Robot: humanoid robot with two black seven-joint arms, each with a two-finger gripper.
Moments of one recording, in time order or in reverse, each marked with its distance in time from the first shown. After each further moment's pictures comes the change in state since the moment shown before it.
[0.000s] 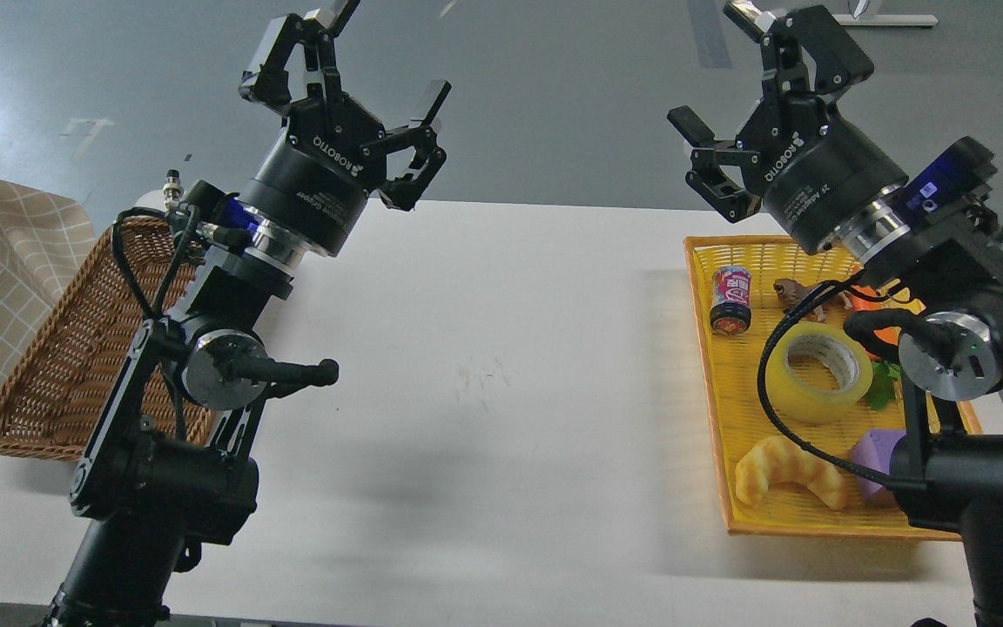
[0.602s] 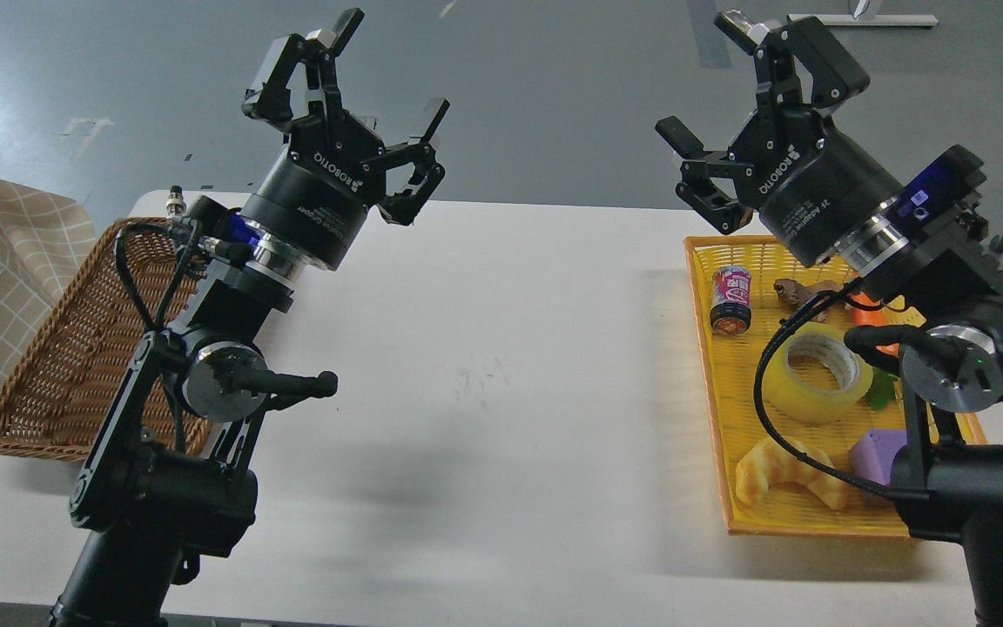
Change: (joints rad) left arm 0.030 0.000 0.003 0.002 -0.005 -0.003 0.002; right arm -0.026 0.000 0.004 0.004 0.045 0.098 0.026
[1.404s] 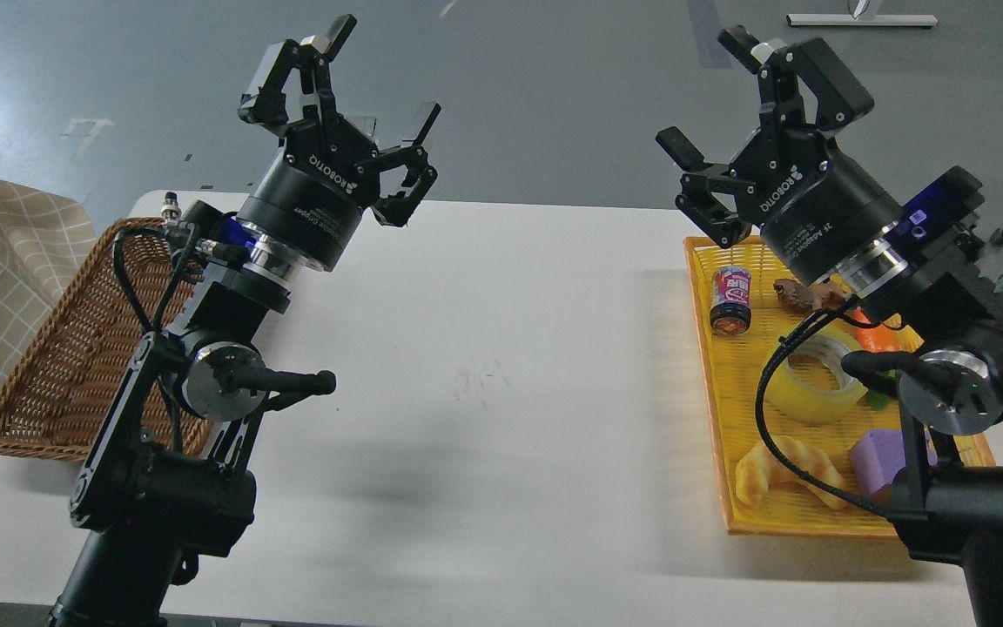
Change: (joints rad) left arm 0.002 0.000 -0.013 0.012 0.007 0.014 -0.006; right arm -0.048 0.000 -0.007 0.012 -0.022 0.015 0.052
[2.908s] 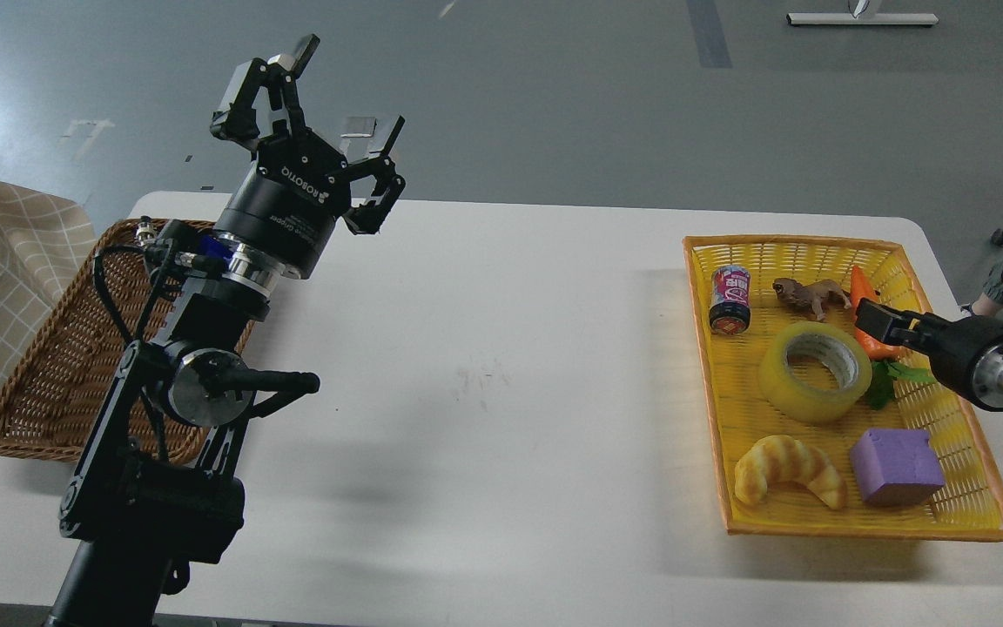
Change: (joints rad) left arm 0.030 0.000 -0.050 0.024 0.004 0.020 0.000; right arm -0.039 -0.593 -0.336 -0.371 -1.074 0.034 0.146
